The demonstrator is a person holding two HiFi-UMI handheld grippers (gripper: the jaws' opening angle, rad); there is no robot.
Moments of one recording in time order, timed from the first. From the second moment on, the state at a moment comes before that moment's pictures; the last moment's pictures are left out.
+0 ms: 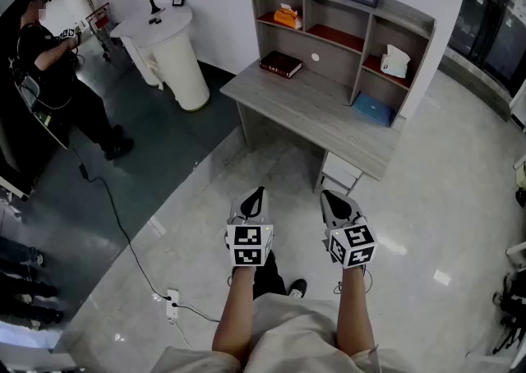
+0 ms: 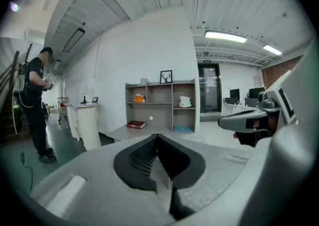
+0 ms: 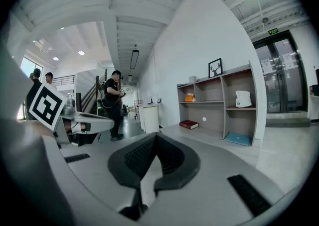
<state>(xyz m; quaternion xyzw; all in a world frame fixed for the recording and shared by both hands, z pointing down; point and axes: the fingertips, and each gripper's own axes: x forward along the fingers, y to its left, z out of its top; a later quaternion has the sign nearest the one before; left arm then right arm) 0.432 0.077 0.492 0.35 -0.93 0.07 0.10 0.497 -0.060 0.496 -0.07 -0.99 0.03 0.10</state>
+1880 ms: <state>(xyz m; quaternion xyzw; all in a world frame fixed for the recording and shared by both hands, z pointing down) 0.146 0.025 0.501 0.37 -0.91 0.04 0.15 0.212 -0.116 0.526 -0.08 -0.98 0.07 0.17</state>
